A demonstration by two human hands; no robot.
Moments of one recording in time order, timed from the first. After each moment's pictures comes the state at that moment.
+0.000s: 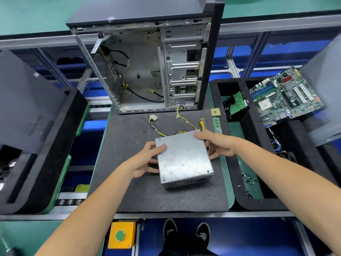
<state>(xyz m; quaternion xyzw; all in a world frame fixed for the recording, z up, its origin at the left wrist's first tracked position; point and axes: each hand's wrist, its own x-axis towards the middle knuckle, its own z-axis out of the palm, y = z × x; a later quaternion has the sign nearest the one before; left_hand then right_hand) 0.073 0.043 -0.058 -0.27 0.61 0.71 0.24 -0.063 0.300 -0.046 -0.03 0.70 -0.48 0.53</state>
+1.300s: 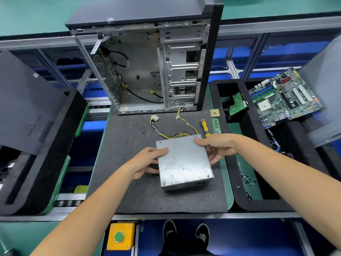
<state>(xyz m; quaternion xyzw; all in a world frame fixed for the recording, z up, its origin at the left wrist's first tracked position) 0.072 0.046 -0.057 -0.26 0.64 0.67 0.25 -0.060 0.295 -0.020 -0.01 0.72 -0.39 0.57</state>
